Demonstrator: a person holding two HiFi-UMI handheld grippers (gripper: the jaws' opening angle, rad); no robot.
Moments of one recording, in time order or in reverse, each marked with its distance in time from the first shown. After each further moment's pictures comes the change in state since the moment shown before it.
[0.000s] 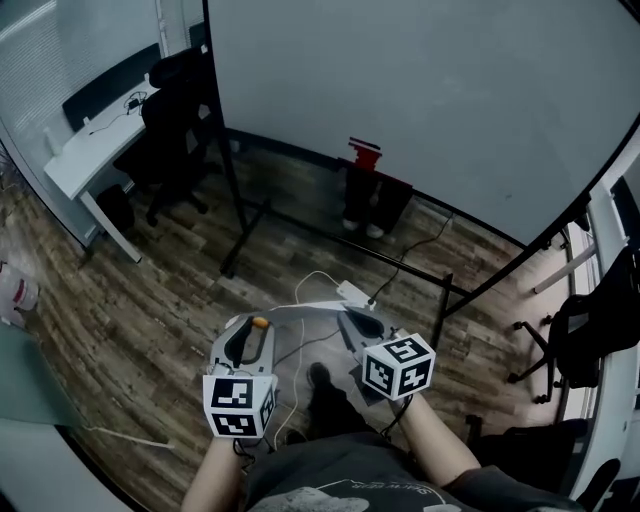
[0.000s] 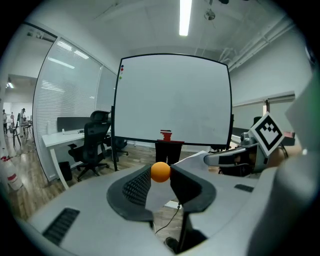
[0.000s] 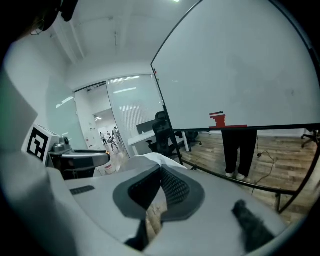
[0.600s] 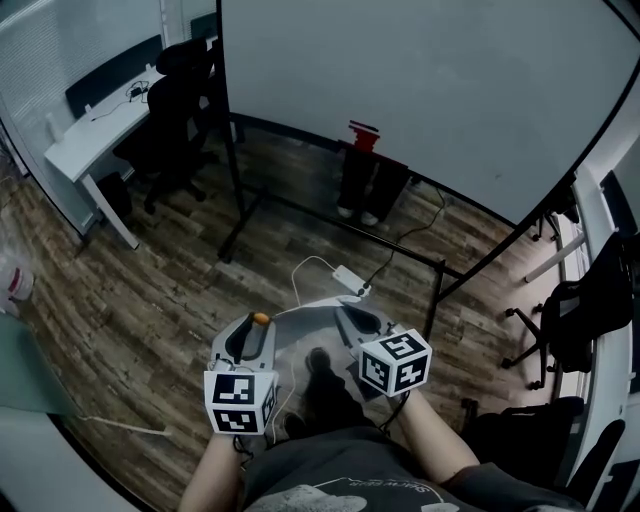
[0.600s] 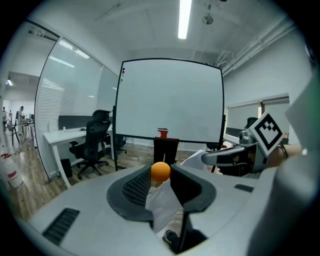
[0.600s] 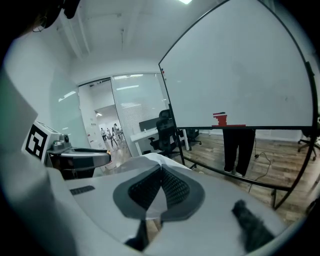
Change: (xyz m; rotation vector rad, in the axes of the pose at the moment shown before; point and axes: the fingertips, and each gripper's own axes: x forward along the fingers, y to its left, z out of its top) left arm -0.067 -0.009 -0.033 -0.001 -0.001 -0.030; right arm -0.038 0.058 -0.036 -0.045 0.011 -0.025
